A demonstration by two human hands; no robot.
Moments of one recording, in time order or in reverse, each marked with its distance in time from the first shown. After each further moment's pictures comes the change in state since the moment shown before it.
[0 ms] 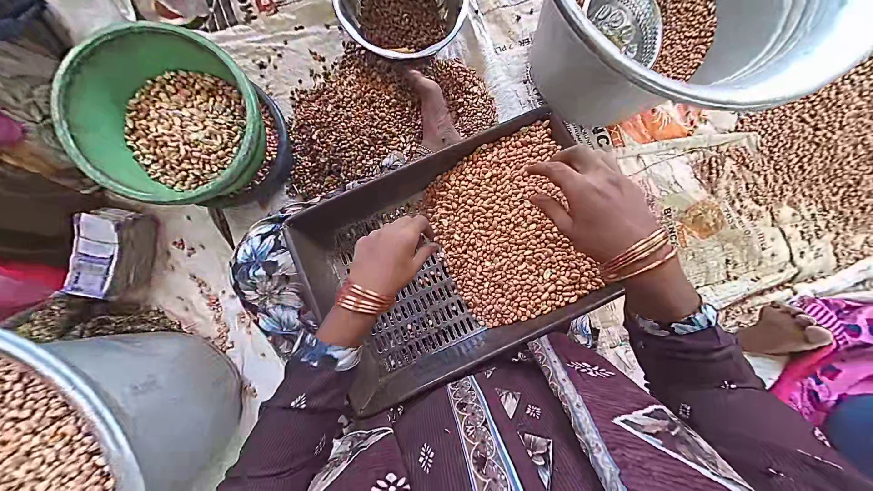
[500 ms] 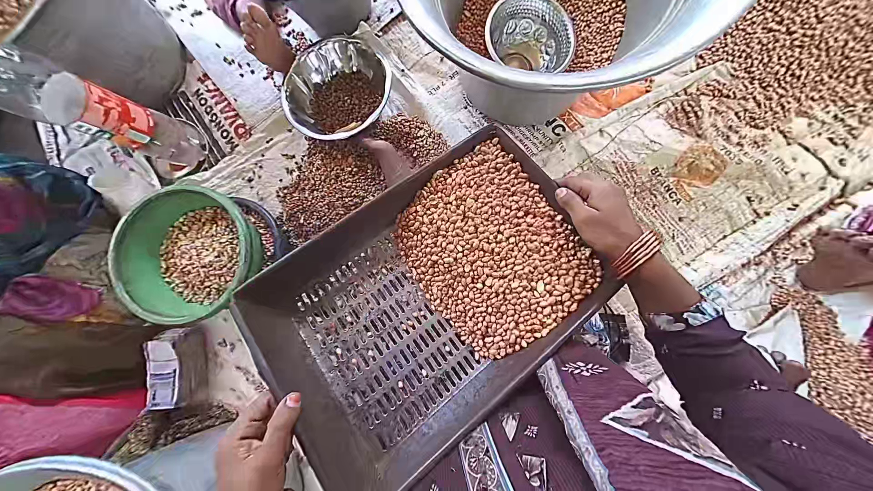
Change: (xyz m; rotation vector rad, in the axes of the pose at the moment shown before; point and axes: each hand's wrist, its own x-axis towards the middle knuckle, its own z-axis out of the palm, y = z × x) left_hand -0.139 -0.019 -0.066 -0.646 0.397 -0.470; right_hand -0.047 0.084 0.035 0.488 0.218 0.516
